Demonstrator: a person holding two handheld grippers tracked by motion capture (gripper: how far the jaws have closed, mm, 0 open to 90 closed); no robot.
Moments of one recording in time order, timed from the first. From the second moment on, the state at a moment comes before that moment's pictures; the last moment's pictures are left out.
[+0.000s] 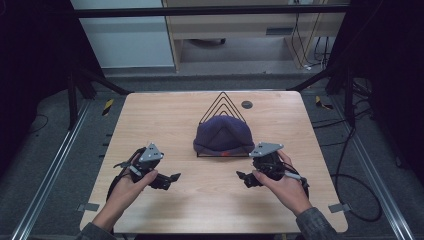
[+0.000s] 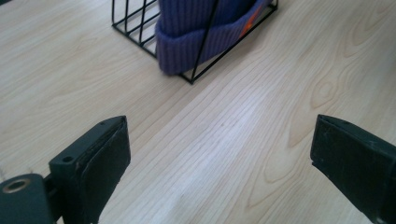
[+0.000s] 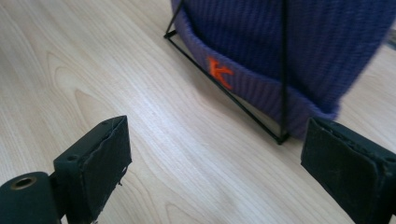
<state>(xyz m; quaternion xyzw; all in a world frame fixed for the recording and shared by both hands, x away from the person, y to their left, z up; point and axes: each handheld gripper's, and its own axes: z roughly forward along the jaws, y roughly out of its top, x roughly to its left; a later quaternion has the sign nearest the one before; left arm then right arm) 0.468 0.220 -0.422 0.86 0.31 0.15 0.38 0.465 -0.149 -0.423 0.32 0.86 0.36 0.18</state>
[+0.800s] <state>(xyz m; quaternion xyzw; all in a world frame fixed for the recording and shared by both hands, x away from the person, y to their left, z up) 0.482 0.249 -0.474 0.87 0.36 0.16 0.30 0.473 -0.104 -0.474 0.30 0.88 0.35 0.13</state>
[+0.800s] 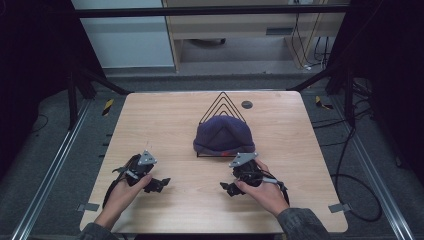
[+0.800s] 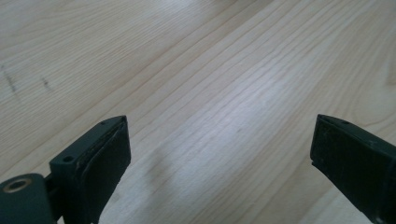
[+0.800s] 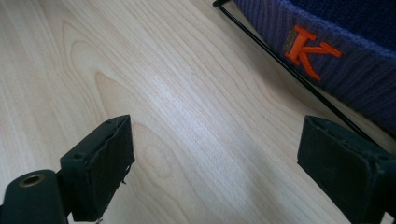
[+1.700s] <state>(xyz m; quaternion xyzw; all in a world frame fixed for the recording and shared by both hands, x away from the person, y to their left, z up) 0.507 0.277 -0.500 0.85 0.41 0.16 0.30 0.493 -0.068 -0.503 0.31 0.88 0.35 0.11</state>
